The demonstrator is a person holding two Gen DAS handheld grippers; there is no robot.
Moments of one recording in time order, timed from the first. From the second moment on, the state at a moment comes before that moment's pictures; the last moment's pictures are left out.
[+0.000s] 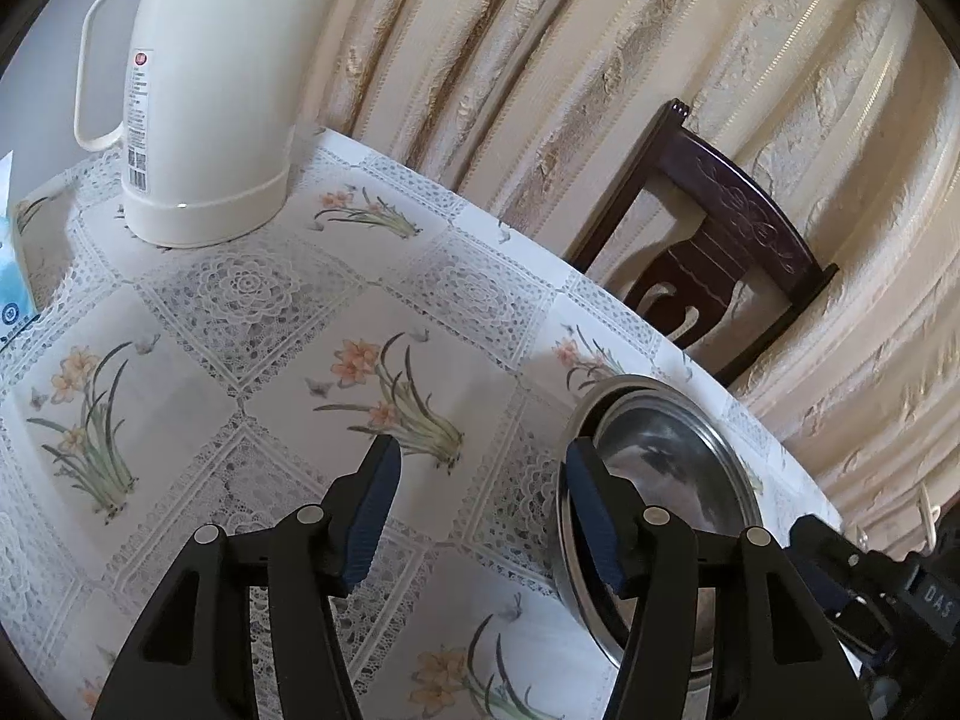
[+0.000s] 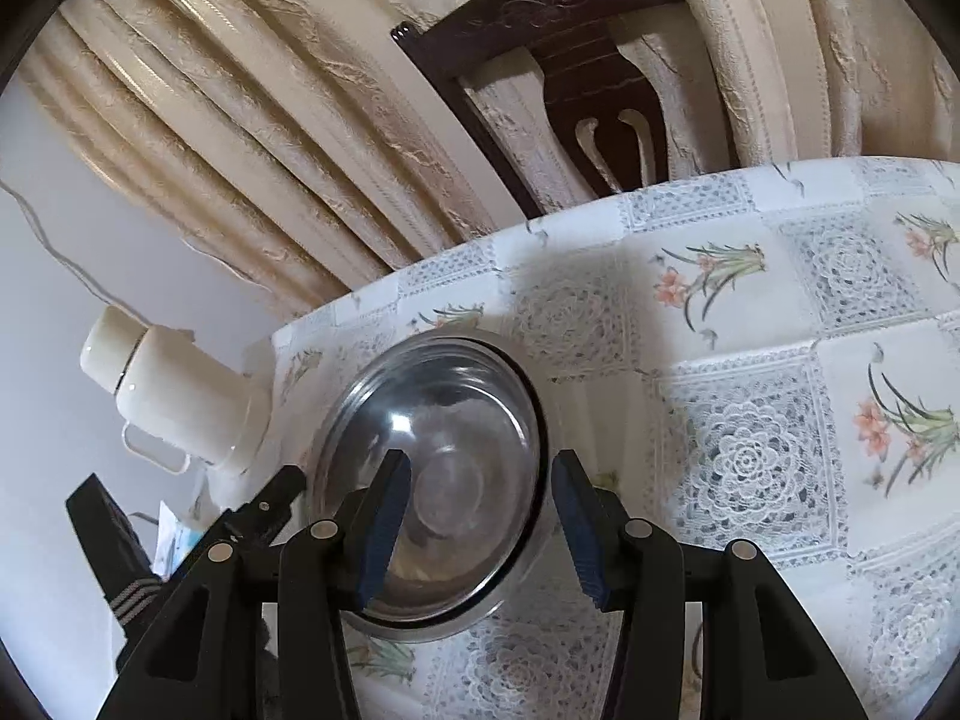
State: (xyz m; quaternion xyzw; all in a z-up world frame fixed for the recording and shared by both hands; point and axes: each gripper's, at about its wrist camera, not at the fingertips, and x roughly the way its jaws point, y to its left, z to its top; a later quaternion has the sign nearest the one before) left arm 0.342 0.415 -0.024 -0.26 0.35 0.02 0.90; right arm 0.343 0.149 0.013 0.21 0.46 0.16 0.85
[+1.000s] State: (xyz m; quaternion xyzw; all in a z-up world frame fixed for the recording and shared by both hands) left arm 0.343 0.413 -0.027 -0.30 0.34 -0.02 0.89; right arm 0.356 0.151 -0.025 0.21 0.52 0.15 0.81
